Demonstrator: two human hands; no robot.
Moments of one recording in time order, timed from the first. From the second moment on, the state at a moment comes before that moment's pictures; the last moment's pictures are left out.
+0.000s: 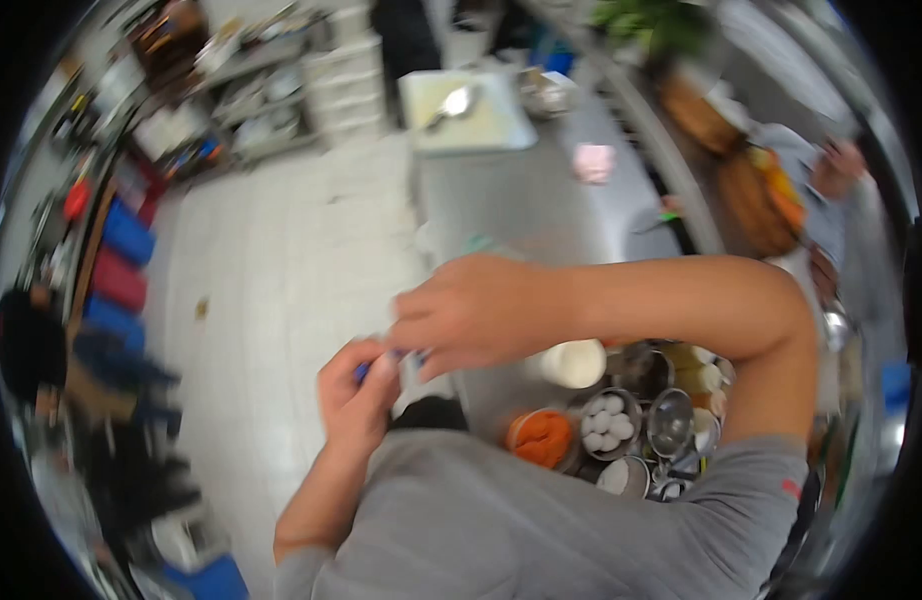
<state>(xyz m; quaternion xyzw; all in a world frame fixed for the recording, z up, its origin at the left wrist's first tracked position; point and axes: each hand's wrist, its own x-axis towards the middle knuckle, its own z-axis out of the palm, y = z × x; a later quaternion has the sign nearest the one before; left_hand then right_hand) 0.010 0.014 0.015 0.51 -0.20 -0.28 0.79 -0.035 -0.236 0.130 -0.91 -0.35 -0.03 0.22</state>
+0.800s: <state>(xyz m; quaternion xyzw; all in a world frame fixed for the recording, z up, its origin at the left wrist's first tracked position) 0.008 0.012 0.011 0.60 -0.30 -0.12 0.73 -0.040 -0.234 0.127 -0.91 -0.41 -0.08 0.05</state>
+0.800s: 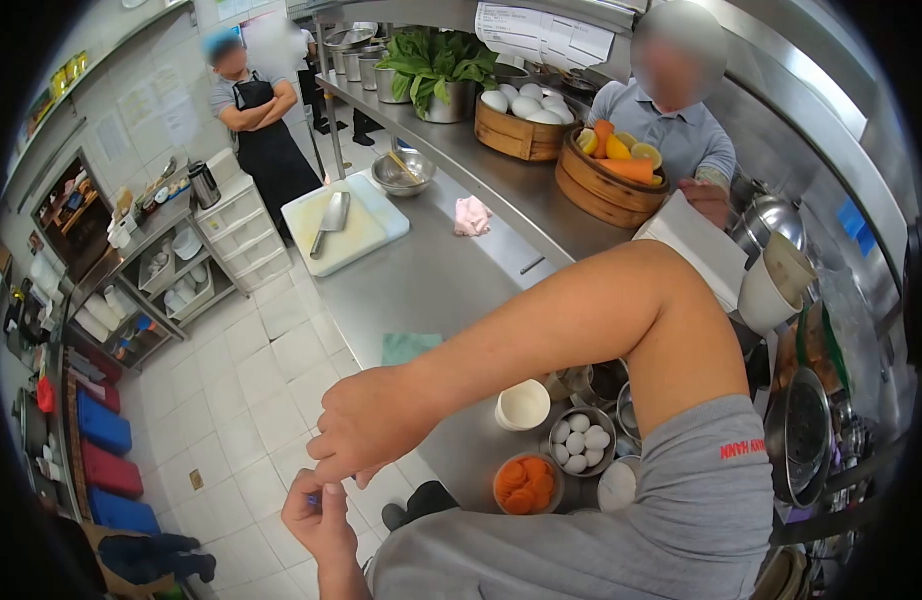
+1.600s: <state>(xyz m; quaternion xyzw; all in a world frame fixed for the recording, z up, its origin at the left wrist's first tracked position) 0.011 0.019 0.022 0.60 -0.35 -0.11 0.71 -0.037 -0.234 0.129 -0.90 -0.43 -0.05 0.09</state>
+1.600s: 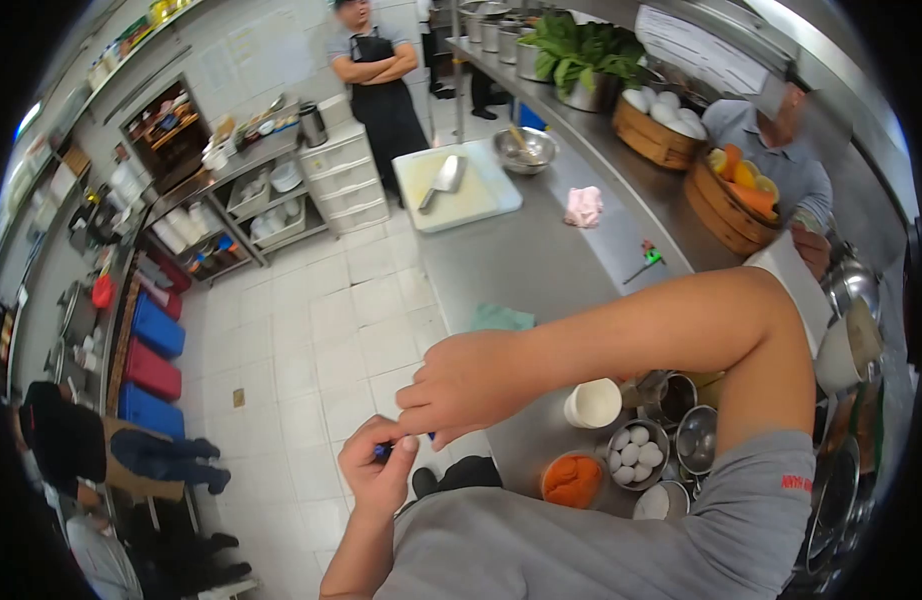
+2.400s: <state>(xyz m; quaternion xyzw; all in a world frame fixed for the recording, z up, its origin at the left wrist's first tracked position) 0.015 0.016 0.026 0.61 -0.35 -0.12 0.70 -0.036 -0.234 0.142 -0.91 -0.37 0.09 0.17</state>
